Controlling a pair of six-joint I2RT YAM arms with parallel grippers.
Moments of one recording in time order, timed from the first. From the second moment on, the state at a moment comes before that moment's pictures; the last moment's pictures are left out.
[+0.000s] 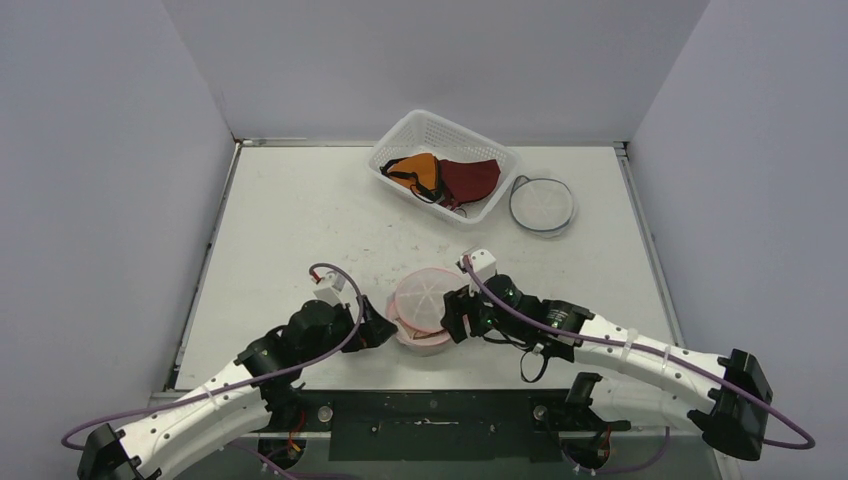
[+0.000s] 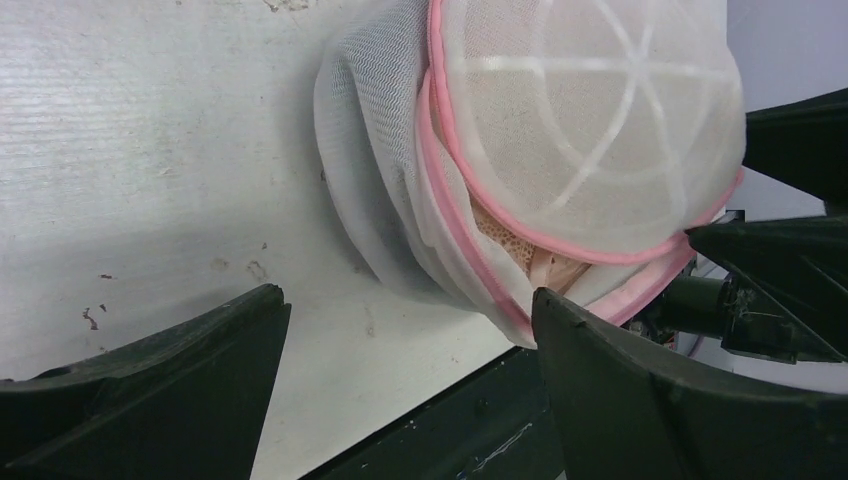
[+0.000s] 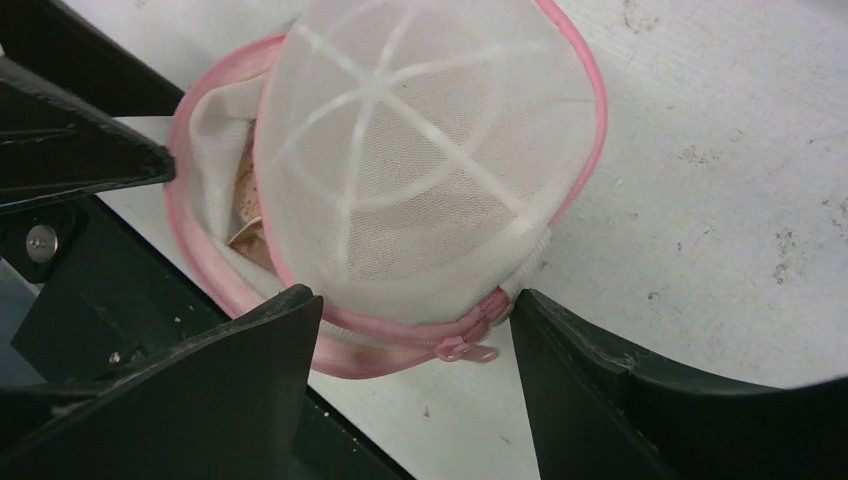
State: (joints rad) left arm -0.82 0.57 0.29 -0.27 -0.06 -0.93; right arm 0.98 1.00 0.66 -0.32 0.11 0.41
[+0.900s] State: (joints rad) left arm -0.82 0.65 0.21 -0.16 -0.15 -0.91; right arm 1.39 1.31 0.91 -0.22 0.69 0.41
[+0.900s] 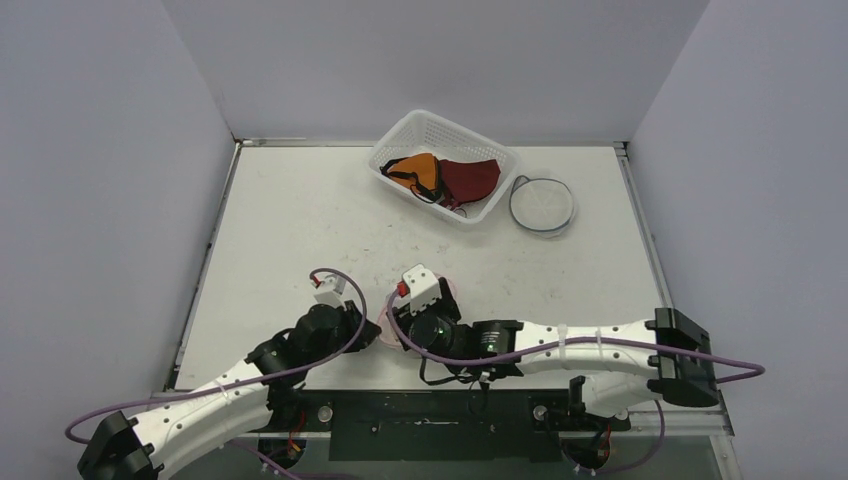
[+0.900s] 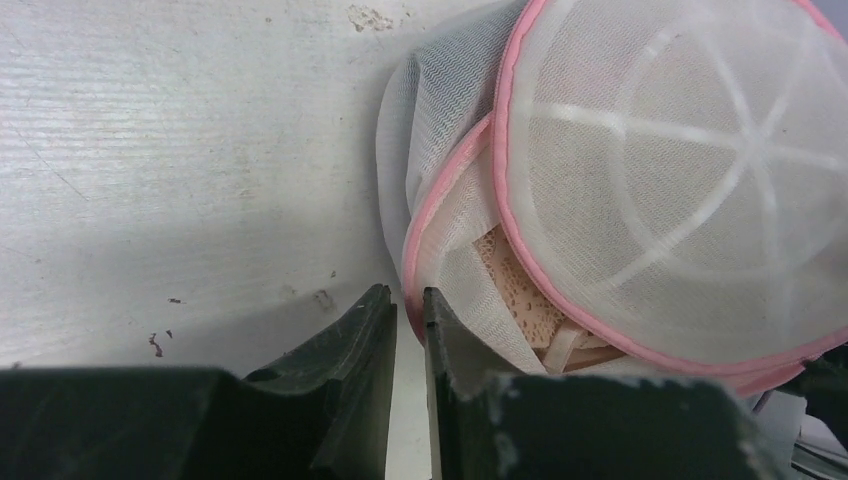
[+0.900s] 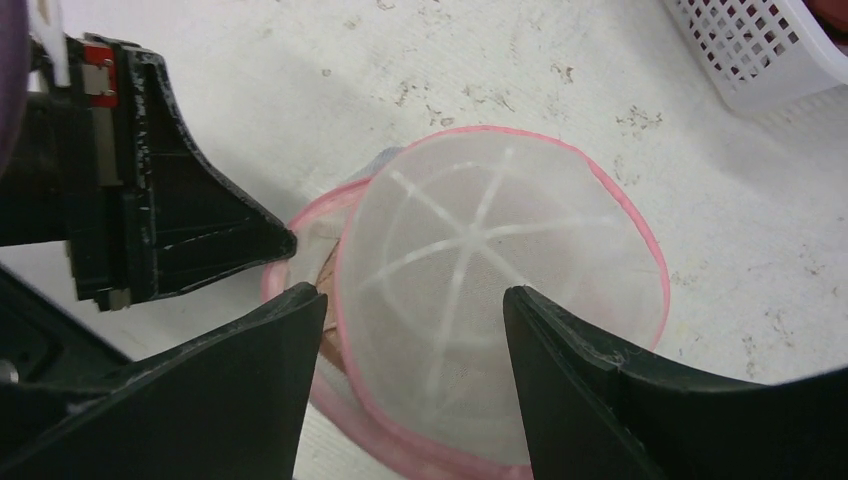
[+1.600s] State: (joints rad) left arm -0.82 0.61 0.10 0.10 -0.04 -0.94; right arm 1.58 1.68 0.93 -0.09 1.13 0.15
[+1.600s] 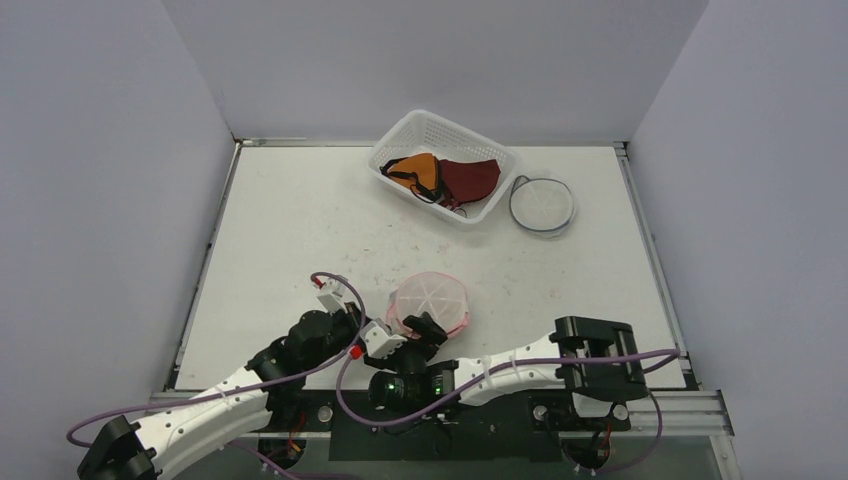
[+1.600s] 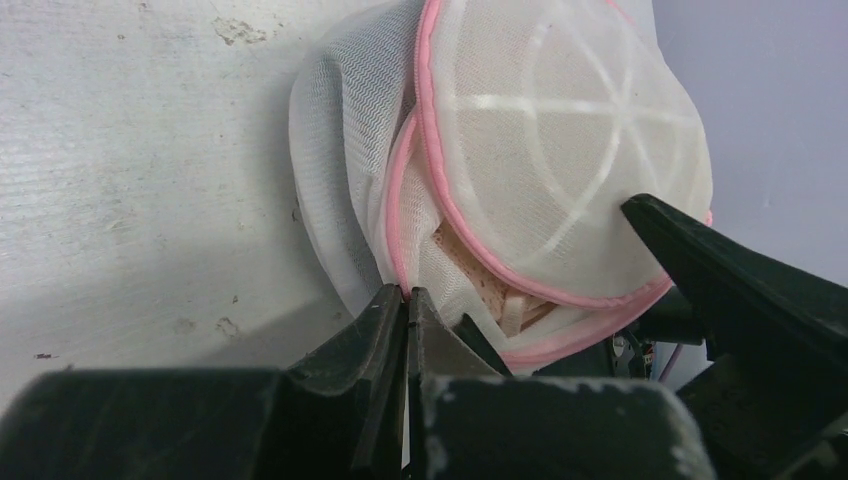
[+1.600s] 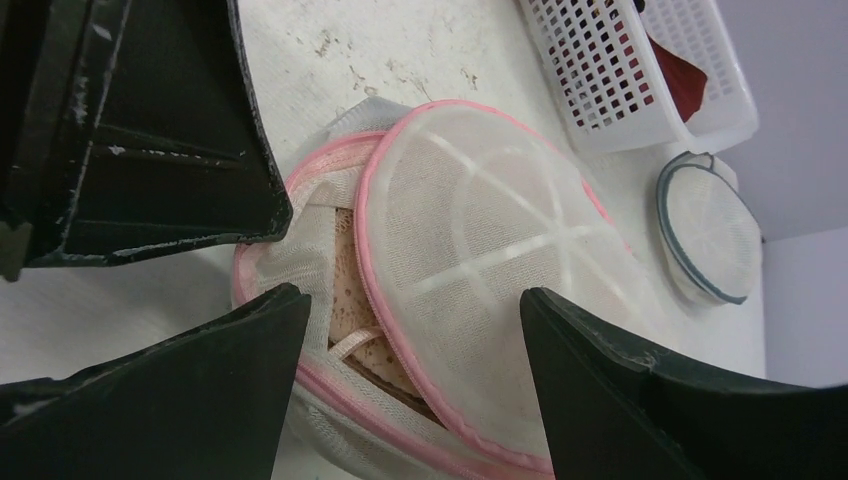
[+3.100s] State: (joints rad) left arm -0.82 0.66 0.08 0.18 -0.03 -0.95; right arm 1.48 1.63 0.90 -0.13 1.08 0.31
